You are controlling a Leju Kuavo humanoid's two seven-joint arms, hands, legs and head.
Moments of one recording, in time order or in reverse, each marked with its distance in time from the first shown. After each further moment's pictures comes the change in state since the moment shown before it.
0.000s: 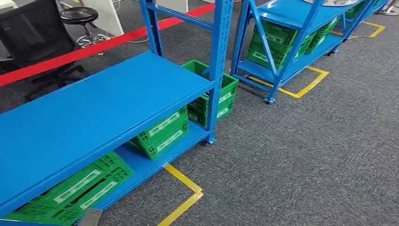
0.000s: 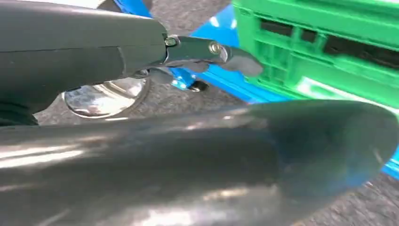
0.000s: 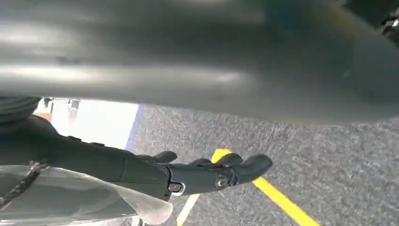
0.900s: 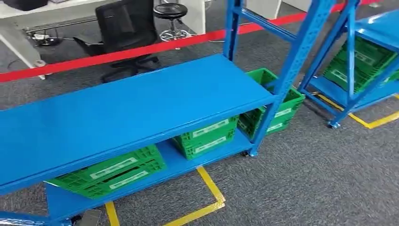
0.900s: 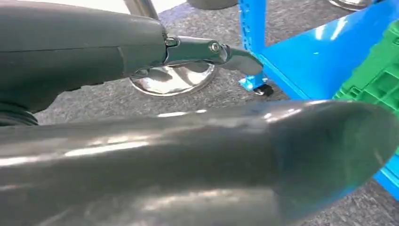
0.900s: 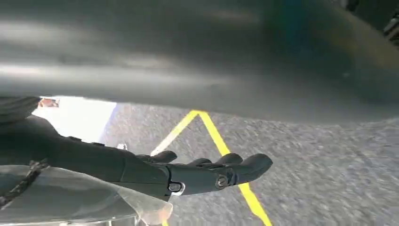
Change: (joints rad) left arm -0.010 0.005 0.010 0.002 -0.010 0.000 -0.015; right arm 0.013 0.008 0.000 0.004 0.002 -0.006 -0.012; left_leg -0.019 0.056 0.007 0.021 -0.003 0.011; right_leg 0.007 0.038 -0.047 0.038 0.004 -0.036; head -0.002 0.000
